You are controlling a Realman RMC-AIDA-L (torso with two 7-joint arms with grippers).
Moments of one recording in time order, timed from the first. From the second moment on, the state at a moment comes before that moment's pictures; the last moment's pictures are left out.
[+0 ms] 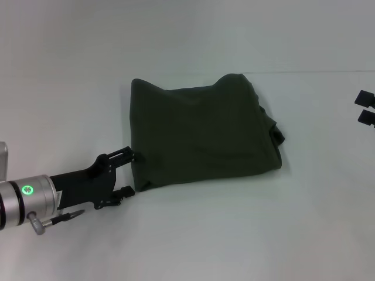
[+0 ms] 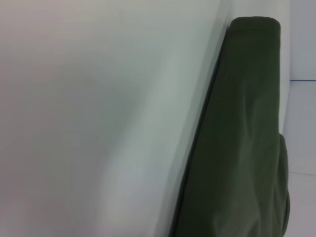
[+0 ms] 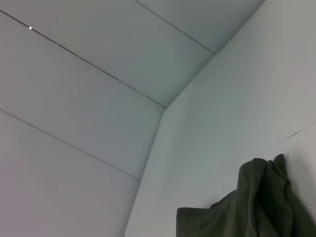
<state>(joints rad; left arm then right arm) -0.52 -2.13 0.64 0.51 2.04 1.20 -2.72 0.45 1.90 -0.47 -0.52 -1.85 -1.52 2.14</state>
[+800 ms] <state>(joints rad) -0.56 -2.13 0.65 0.45 2.05 1.15 -2.73 0.45 1.90 -0.47 -0.52 -1.85 -1.52 2.14</state>
